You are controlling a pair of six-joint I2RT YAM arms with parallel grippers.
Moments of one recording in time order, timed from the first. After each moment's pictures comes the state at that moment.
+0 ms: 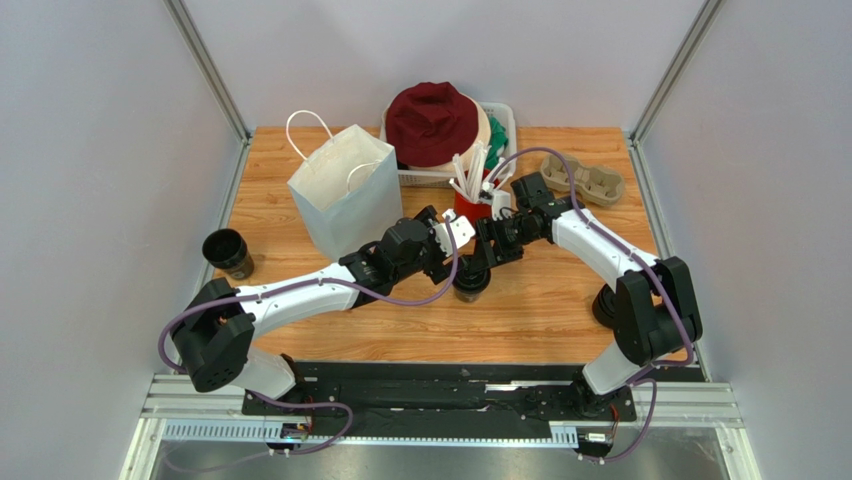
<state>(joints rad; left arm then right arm) -0.92 1.43 0.89 0.12 -0.12 0.33 0.37 1.59 1.13 -0.66 -0.60 0.07</state>
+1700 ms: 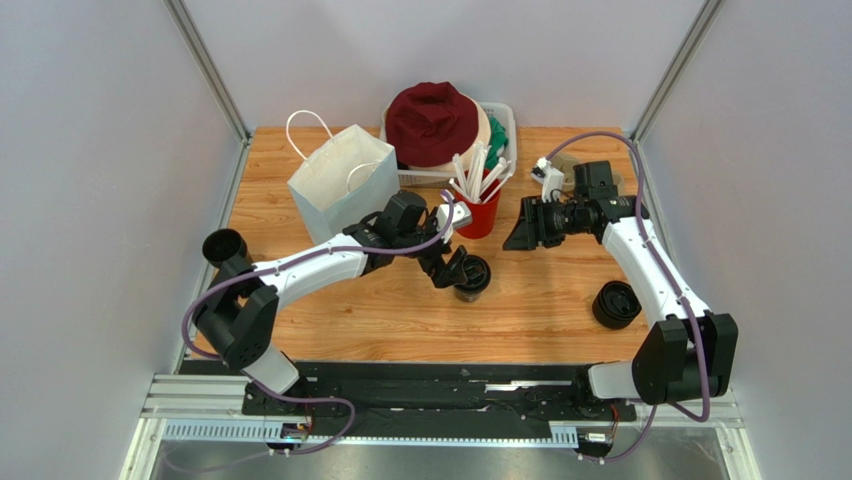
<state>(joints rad) -0.76 1.56 1.06 -0.12 0.47 0.09 0.13 1.36 1.16 -0.79 -0.71 -0.02</state>
